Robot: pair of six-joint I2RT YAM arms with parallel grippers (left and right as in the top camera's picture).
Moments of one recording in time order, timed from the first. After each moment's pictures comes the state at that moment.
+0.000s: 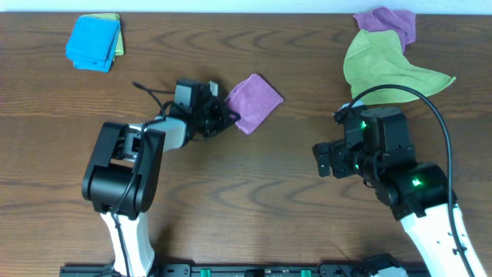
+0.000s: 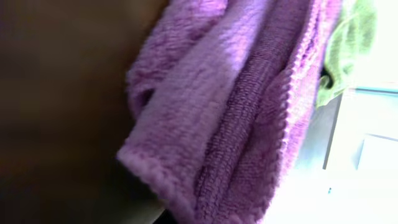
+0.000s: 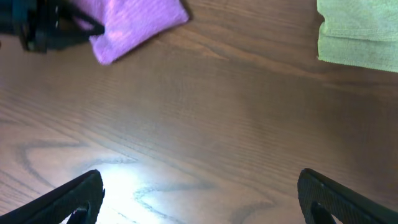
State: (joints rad) left arm -0.24 2.06 1.03 0.18 0.70 -0.79; right arm 0.28 1.06 0.98 -0.86 -0.05 0.04
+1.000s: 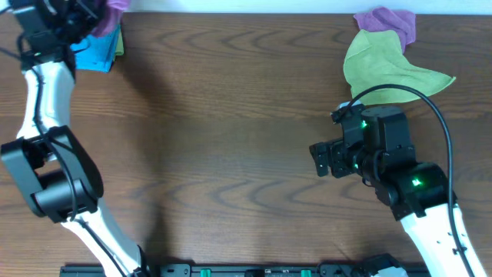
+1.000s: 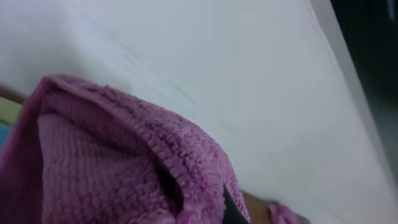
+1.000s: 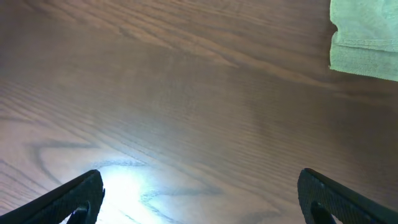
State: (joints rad) left arm 0.34 2.07 1.71 0.07 0.68 -0.68; right arm 0.28 1.06 0.98 -0.84 -0.09 0.03
